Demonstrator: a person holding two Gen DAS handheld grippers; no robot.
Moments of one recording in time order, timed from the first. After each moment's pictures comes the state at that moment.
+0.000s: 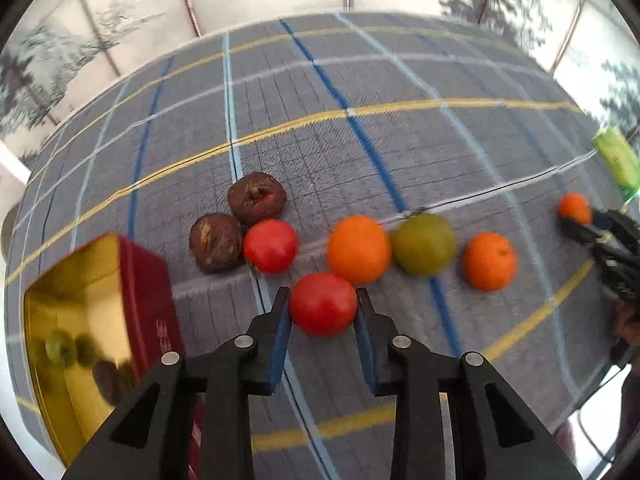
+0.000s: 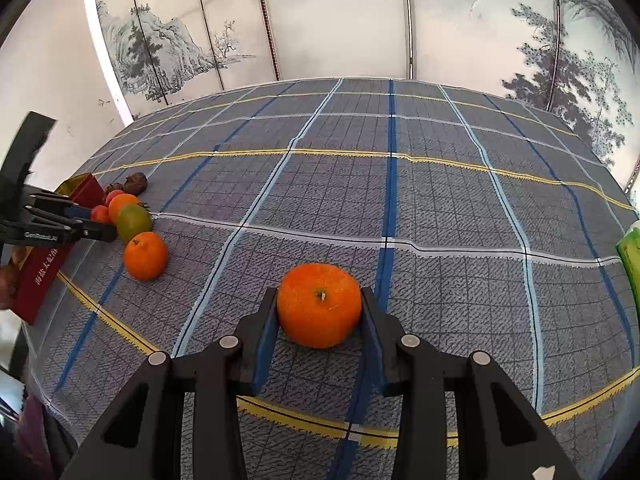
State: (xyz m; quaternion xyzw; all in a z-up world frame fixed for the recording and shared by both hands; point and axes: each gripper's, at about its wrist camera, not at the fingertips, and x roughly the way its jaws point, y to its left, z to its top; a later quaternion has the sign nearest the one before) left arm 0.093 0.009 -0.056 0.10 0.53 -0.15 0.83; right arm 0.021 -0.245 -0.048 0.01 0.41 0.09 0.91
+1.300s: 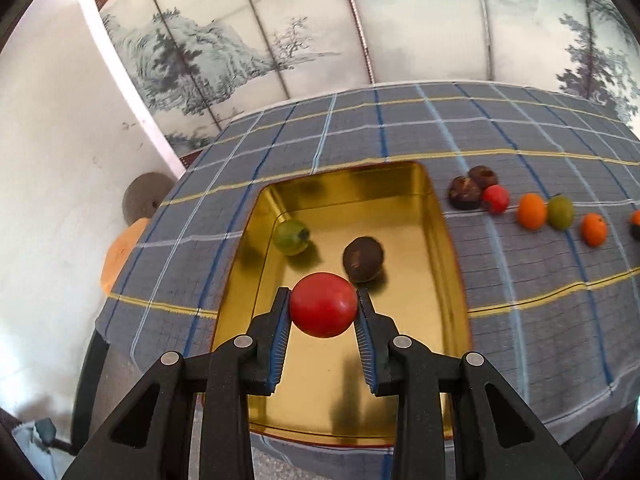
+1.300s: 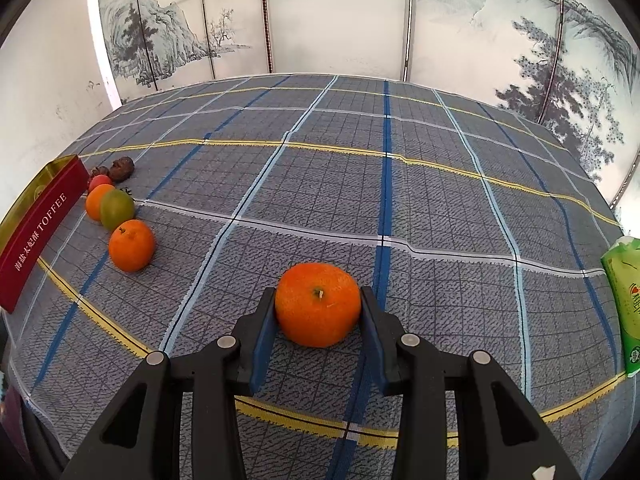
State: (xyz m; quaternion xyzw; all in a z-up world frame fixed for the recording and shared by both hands) left arm -0.025 0.153 -0.019 0.10 0.42 0.09 0.90; right arm 0.020 -0.231 -0.051 -0.03 0.42 0.07 0.91
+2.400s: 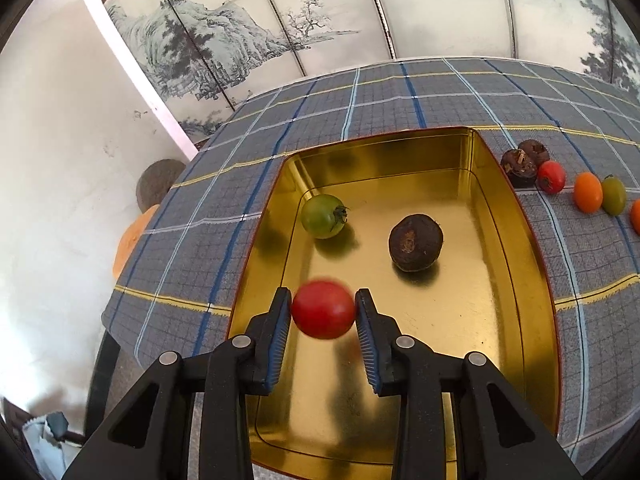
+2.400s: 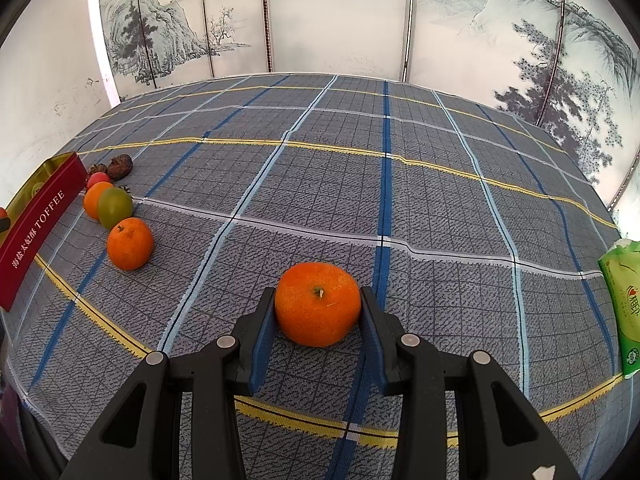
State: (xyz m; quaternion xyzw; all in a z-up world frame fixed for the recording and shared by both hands) left arm 0.001 0.179 -0.052 0.12 0.43 0.12 0.88; right arm 0.019 -0.229 -0.050 -0.04 0.42 0.06 0.91
